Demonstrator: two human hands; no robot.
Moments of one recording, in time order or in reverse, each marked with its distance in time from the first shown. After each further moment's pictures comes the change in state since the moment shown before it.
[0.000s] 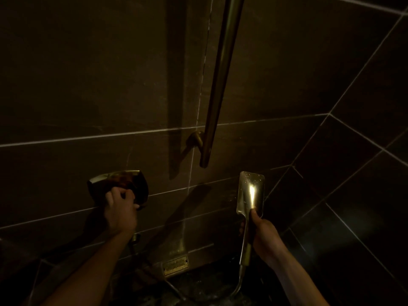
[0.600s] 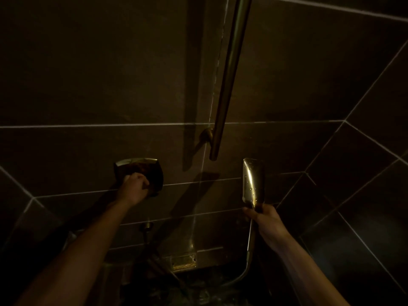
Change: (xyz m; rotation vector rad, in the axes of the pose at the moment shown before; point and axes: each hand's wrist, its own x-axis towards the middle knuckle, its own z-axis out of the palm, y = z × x) left_hand 0.011 -0.008 -0.049 -0.107 -0.268 0.038; right_hand -0.031 -0.033 0.006 -0.315 -0.128 -0.181
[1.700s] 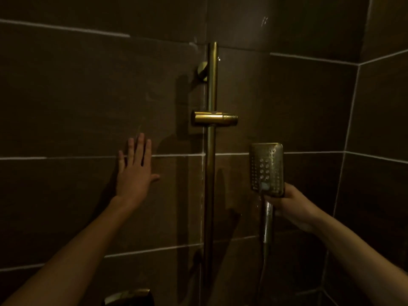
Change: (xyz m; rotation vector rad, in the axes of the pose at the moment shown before) left_hand 0.034 0.196 -0.333 0.382 0.973 0.307; right_hand -0.026 -0.331 -0.064 -0.151 -0.181 -0.627
